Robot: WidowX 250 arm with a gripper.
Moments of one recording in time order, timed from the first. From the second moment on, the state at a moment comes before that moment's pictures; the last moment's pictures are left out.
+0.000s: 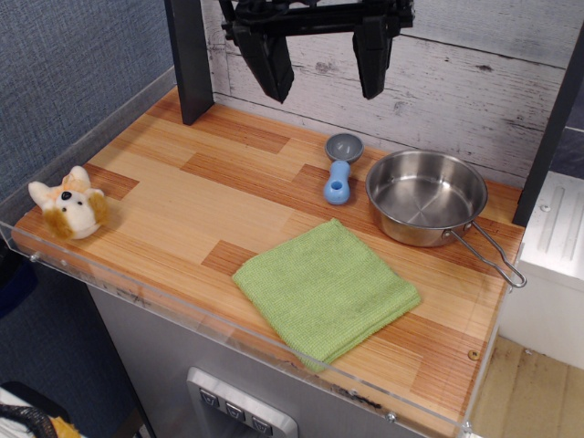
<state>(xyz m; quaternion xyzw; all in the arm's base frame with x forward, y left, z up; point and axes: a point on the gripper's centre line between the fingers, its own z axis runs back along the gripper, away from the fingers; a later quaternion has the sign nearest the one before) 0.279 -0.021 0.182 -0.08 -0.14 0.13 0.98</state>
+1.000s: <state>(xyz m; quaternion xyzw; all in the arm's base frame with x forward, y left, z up) 0.237 0.045 0.166 -0.03 -0.14 0.28 0.95</state>
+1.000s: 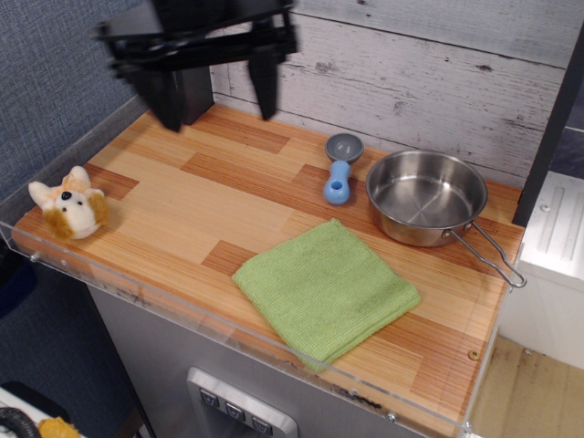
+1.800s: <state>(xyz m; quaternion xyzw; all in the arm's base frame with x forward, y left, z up) 0.218 0.148 0.112 0.05 -0.11 0.43 0.90</state>
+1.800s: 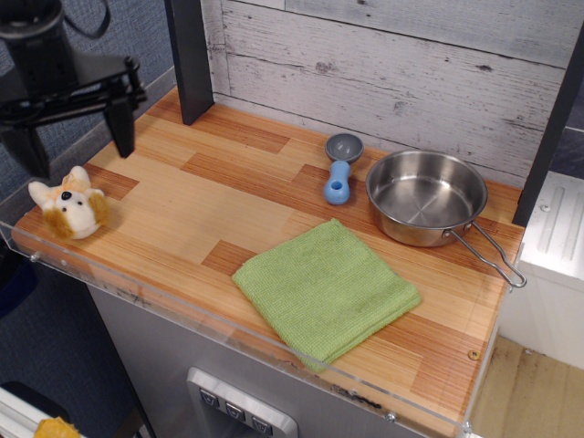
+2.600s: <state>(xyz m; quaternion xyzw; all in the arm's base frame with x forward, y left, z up) 0.232 0.188 0.046 0.10 -0.07 0.42 0.90</state>
